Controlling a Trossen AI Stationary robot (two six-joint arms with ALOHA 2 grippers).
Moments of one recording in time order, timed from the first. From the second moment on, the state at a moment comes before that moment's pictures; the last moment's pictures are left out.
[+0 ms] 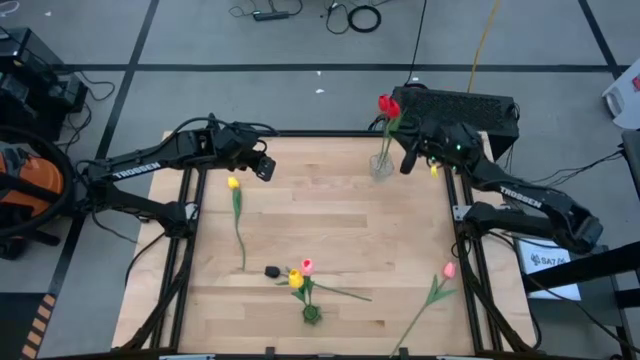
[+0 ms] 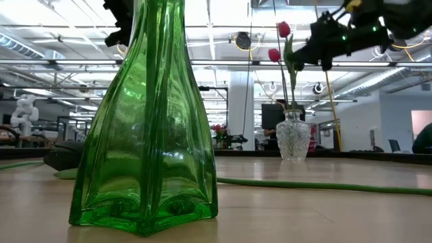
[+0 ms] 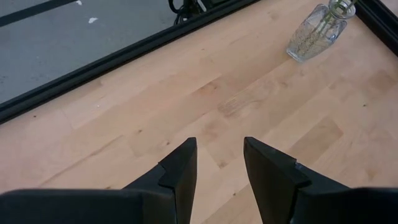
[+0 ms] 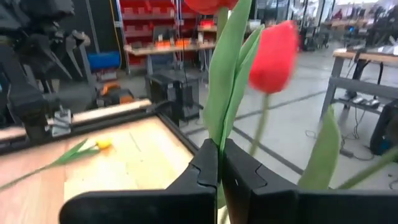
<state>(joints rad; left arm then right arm) 0.32 1.20 1.23 -0.90 -0.24 -0.60 -0.74 0.88 0.52 0.32 -0.21 0.00</state>
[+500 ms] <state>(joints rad) 0.32 1.20 1.23 -0.90 -0.24 -0.60 -0.74 0.88 0.25 0.69 -0.16 0.19</state>
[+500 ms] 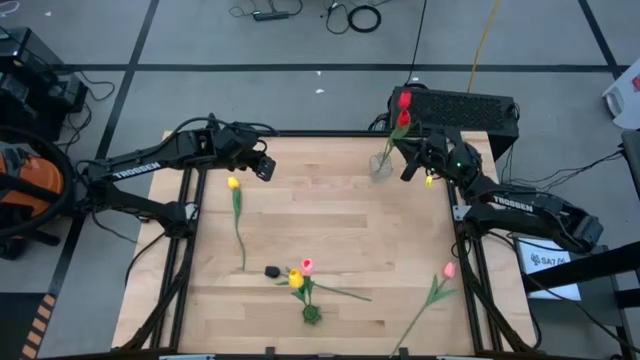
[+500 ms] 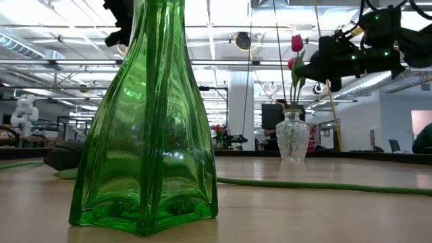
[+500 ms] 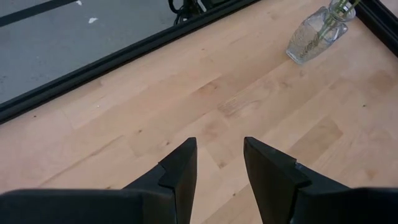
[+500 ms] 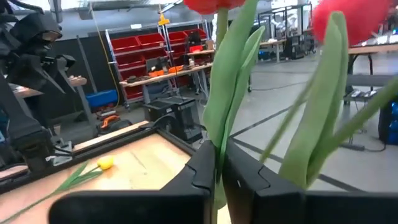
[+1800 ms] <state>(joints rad) 0.32 1.21 1.23 -1.34 -0.23 -1.15 -0.70 0.74 1.01 -1.23 -0.16 0.55</state>
